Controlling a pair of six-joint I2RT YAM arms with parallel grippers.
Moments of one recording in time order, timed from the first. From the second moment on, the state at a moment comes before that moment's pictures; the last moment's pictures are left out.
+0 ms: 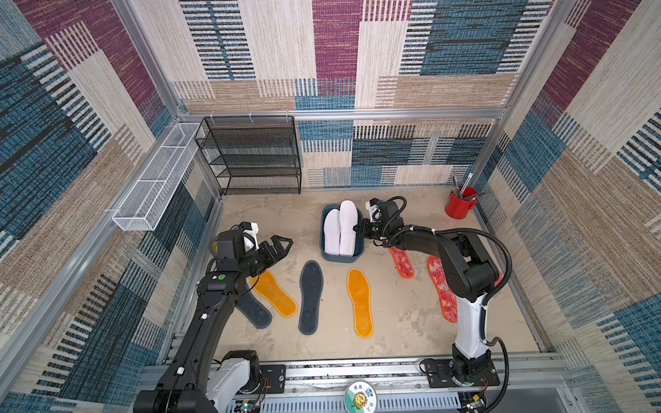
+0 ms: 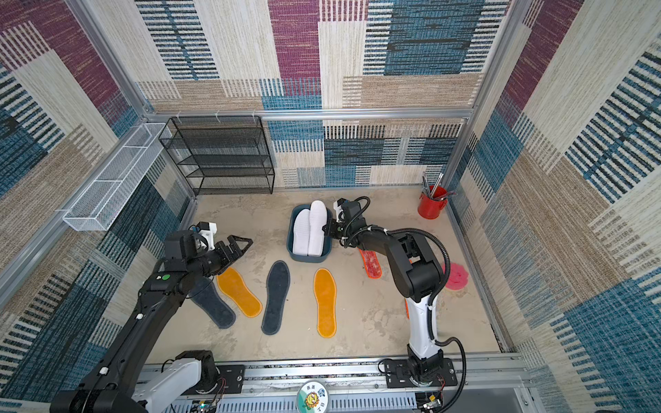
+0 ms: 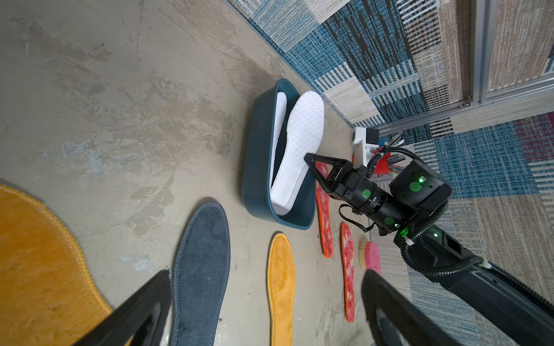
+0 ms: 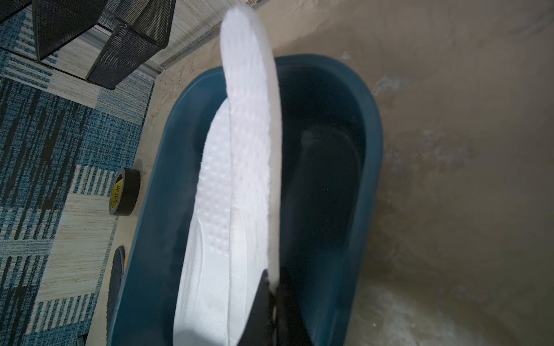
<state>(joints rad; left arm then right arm) -0.01 1.01 0.79 -0.40 0.51 -0.65 0.40 2.06 1.31 0.11 -0.39 0.58</state>
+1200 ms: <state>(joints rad) 0.00 1.01 0.74 -0.31 0.54 -0.67 0.49 2.03 1.43 -0.16 -0.15 0.64</state>
